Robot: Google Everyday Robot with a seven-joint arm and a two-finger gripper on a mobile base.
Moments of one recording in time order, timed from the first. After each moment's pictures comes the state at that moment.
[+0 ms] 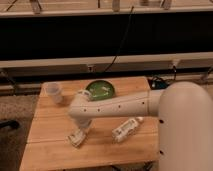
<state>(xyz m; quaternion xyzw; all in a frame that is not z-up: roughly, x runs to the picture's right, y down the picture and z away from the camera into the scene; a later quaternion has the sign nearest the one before) -0.121 0.221 0.806 -0.25 -0.19 -0.43 0.84</state>
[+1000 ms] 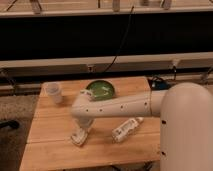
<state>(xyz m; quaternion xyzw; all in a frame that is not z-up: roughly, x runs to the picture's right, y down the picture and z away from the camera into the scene) -0.114 0.220 0.809 -0.24 -0.20 -0.46 0.83</state>
